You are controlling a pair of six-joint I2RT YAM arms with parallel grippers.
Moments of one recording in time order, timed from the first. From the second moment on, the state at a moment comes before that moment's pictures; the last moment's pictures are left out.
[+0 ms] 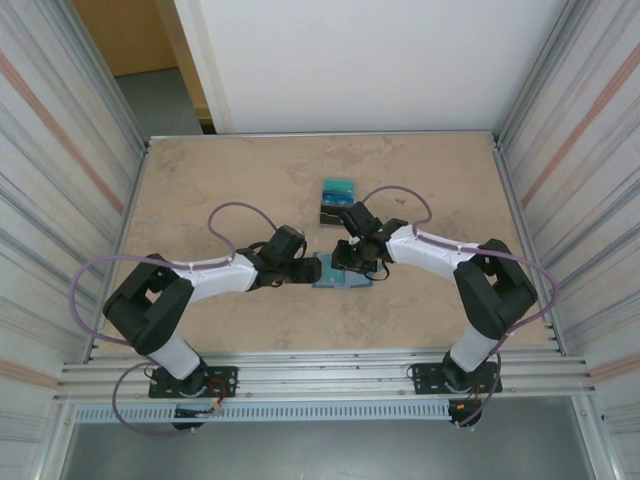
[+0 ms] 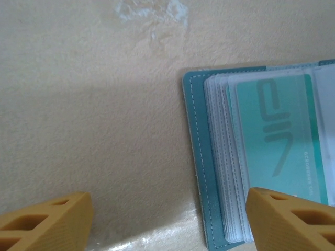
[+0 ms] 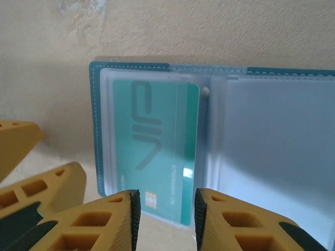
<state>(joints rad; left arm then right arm) -0.74 1.61 0.79 -0.15 0.00 -0.61 0.68 1.68 1.04 -0.50 -0.16 0.76</state>
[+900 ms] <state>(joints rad) -0.77 1.68 0.84 -0.13 0.05 -0.61 0.63 1.74 1.01 -0.37 -0.24 0.79</state>
